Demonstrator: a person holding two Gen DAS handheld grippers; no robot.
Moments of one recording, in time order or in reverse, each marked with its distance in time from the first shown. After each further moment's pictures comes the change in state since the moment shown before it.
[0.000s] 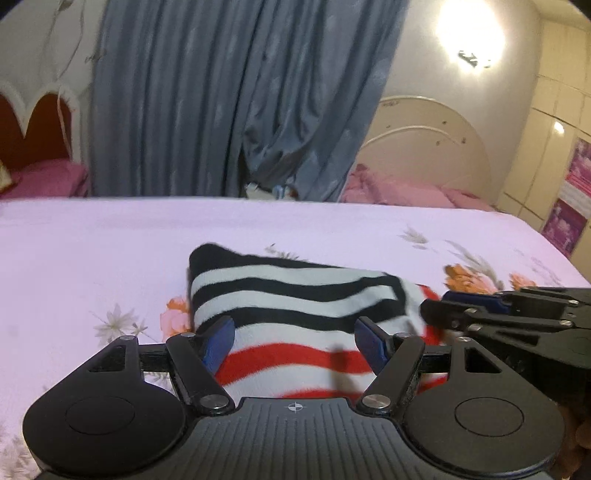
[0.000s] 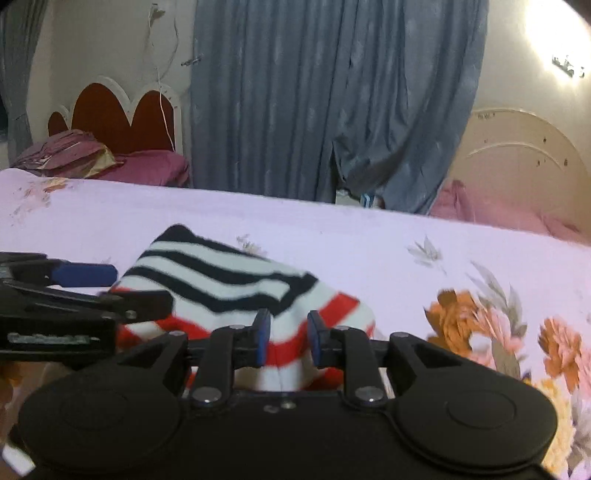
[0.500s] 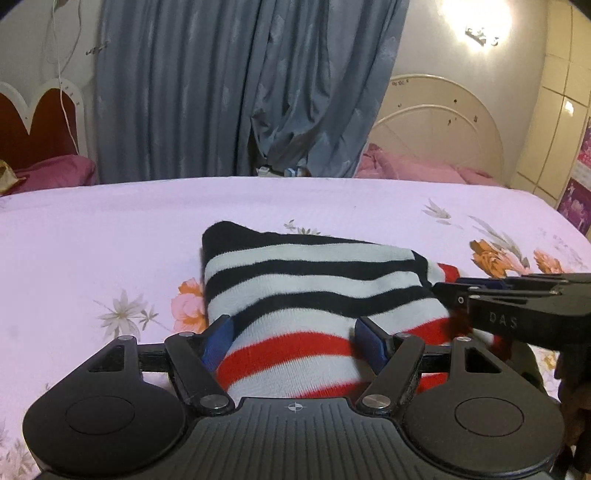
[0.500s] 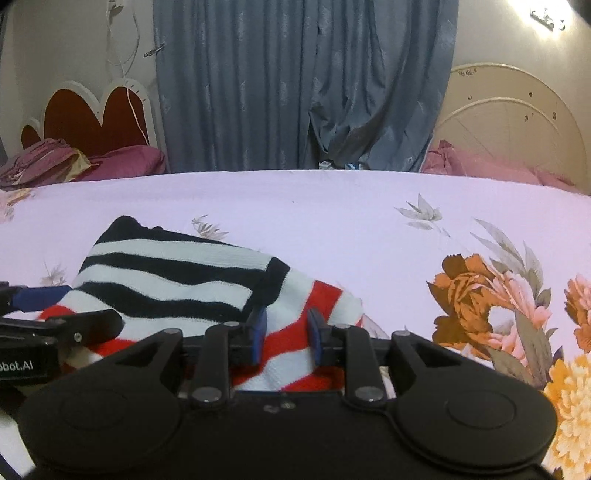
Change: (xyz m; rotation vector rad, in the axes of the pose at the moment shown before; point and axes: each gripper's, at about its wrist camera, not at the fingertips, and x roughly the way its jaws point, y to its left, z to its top) left arm 0.010 0.001 -0.011 0.050 0.043 0.039; right arm 0.041 -0.027 -0.010 0.083 0.084 -0.015
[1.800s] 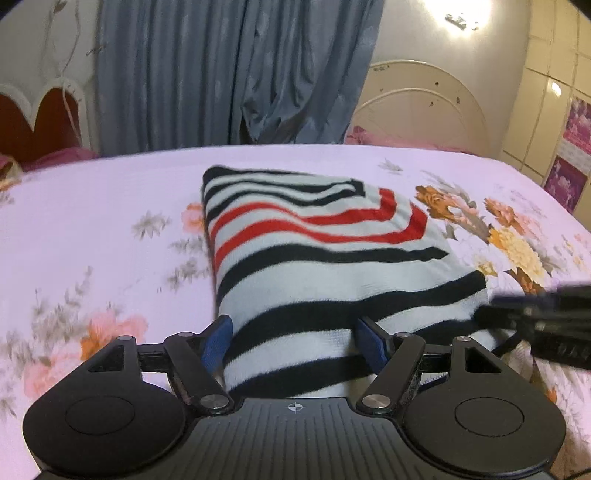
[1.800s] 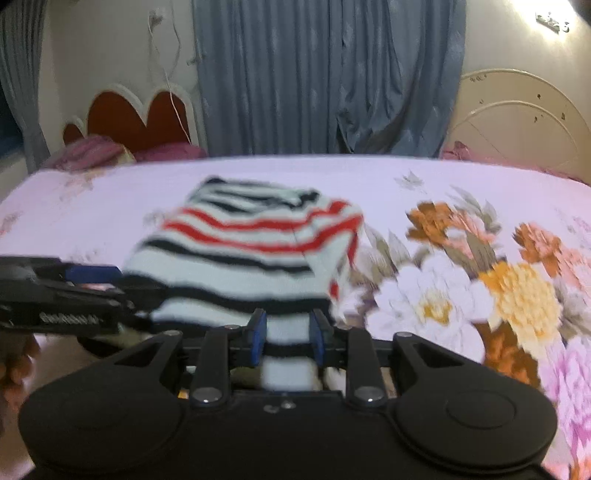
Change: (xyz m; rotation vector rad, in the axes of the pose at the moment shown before) left arm -0.100 -0.020 -0.074 0.024 0.043 -0.011; right arm -0.140 0.005 -0.092 -0.015 0.034 0.083
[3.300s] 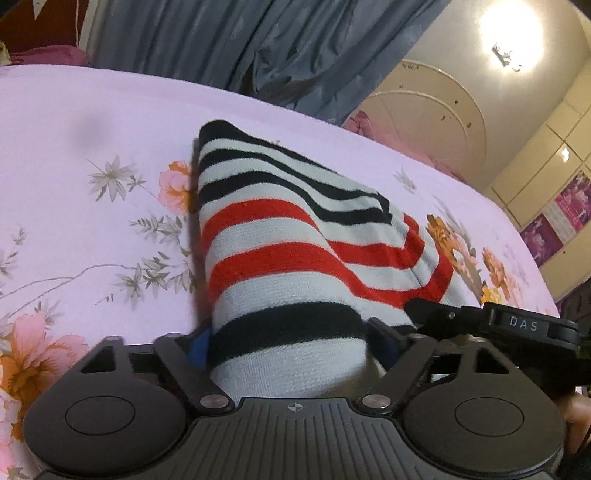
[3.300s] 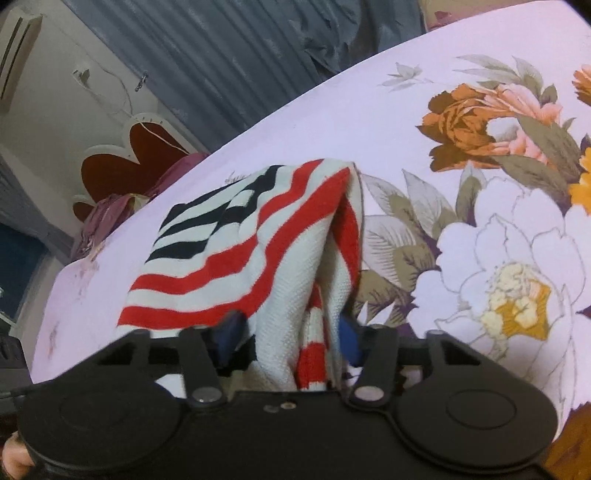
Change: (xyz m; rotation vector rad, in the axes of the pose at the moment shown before) left arm 0.076 0.039 0.039 -0.270 0.138 -0.185; right arm 0.106 -0.074 0.042 0.465 0.123 0.310
